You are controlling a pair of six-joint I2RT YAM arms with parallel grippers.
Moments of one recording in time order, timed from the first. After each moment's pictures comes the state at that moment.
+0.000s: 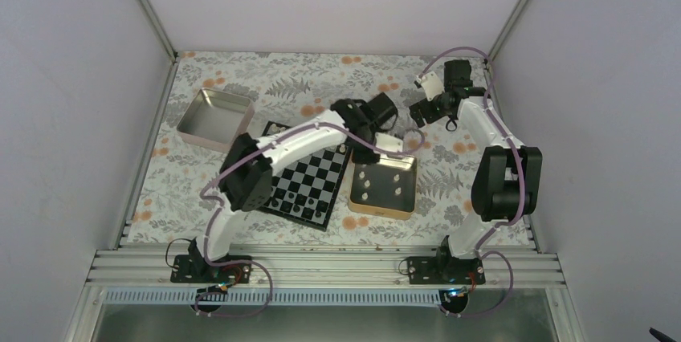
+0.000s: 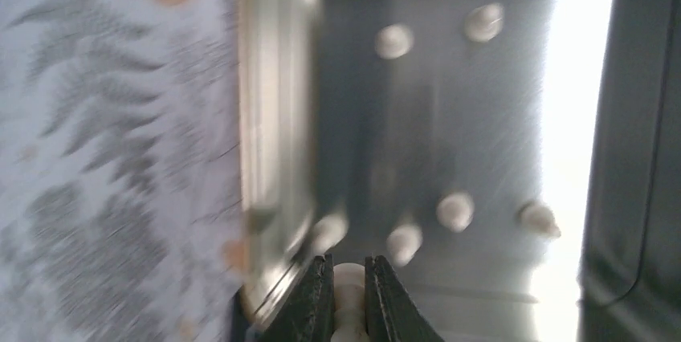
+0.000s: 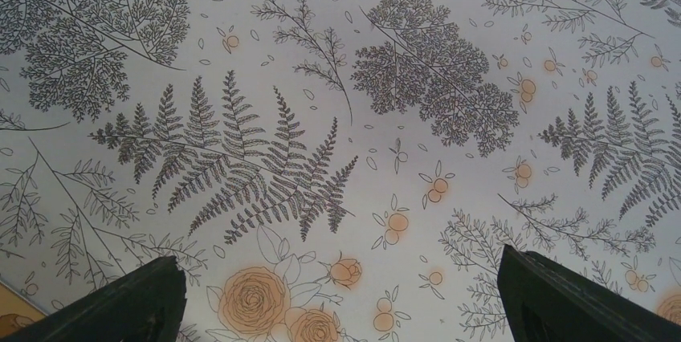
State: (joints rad) left arm -0.96 2.19 1.98 -1.00 0.11 0.74; right arm 0.02 1.71 1.33 -0.61 -0.15 -0.48
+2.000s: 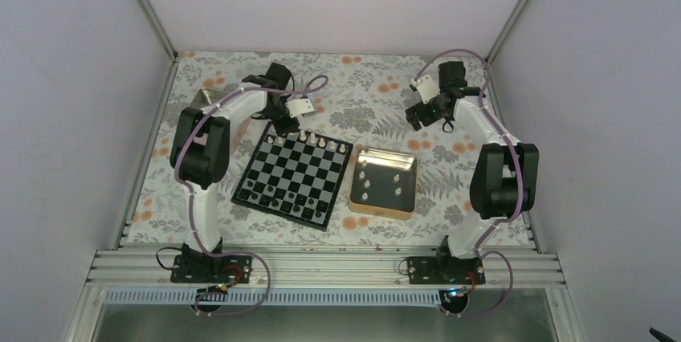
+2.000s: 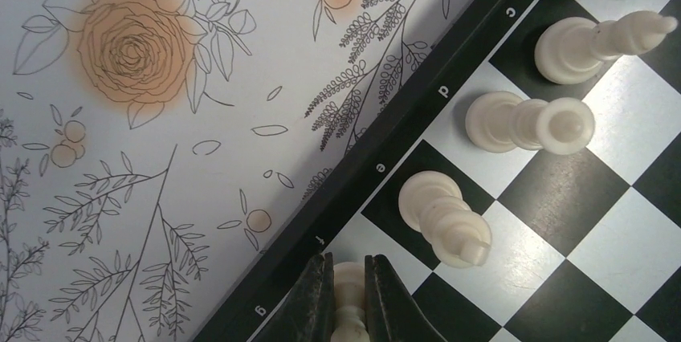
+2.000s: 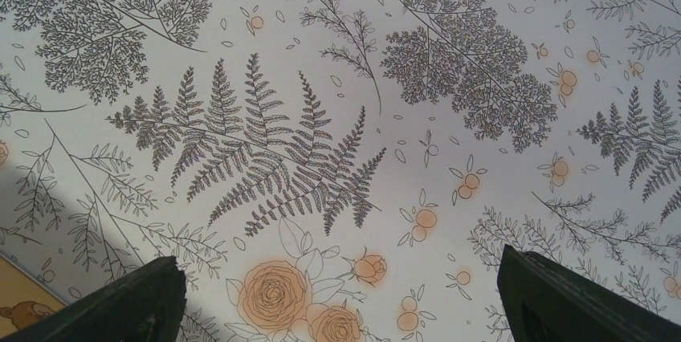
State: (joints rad) left arm -0.34 2.06 1.59 -0.83 0.26 0.77; right arm 0.05 1.73 1.33 -0.63 -0.14 -0.49
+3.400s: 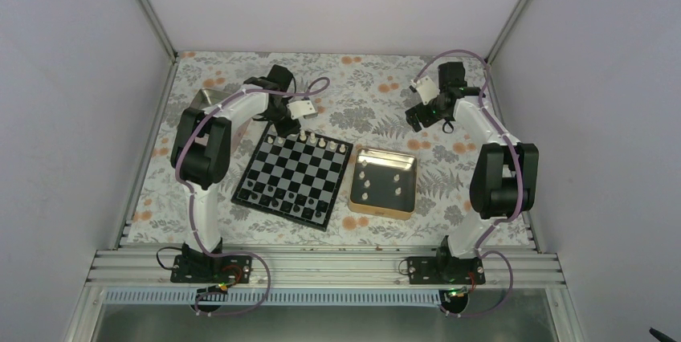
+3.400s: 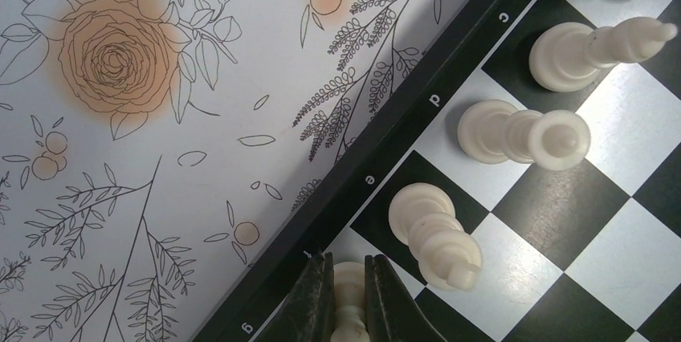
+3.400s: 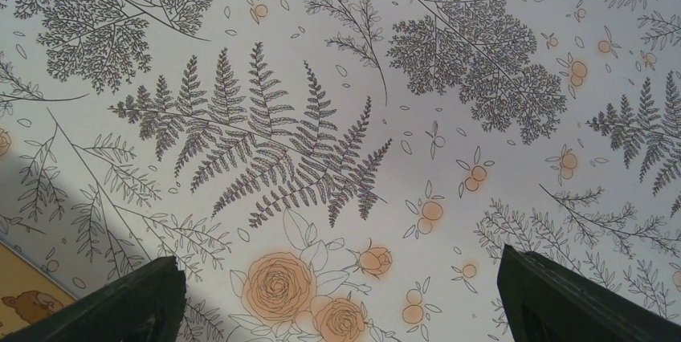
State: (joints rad) left arm -0.35 2.06 1.57 -0.80 0.26 0.77; right arm 0.05 1.73 1.33 -0.65 -0.14 -0.49
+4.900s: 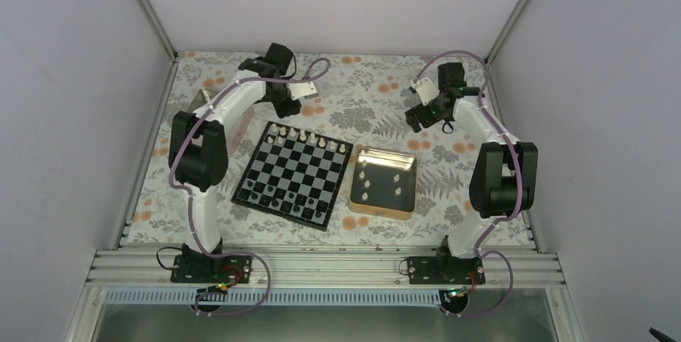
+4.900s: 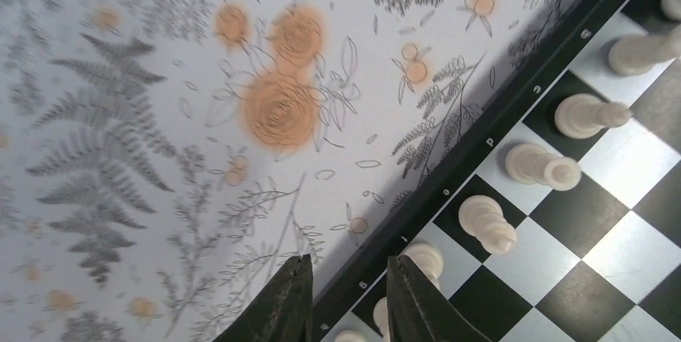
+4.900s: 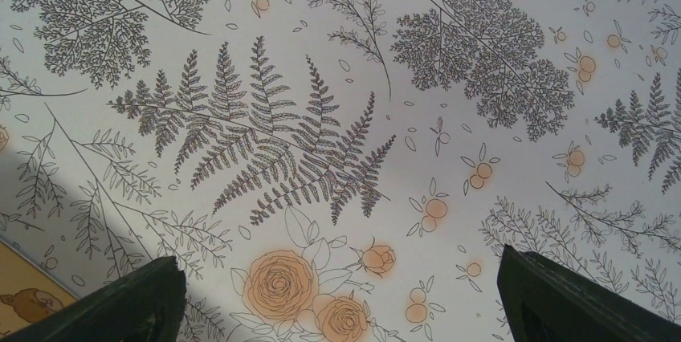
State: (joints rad) left arm -0.35 2.04 1.73 -0.89 0.19 0.78; right arm 0.05 1.74 1.33 -0.65 -0.15 -0.49
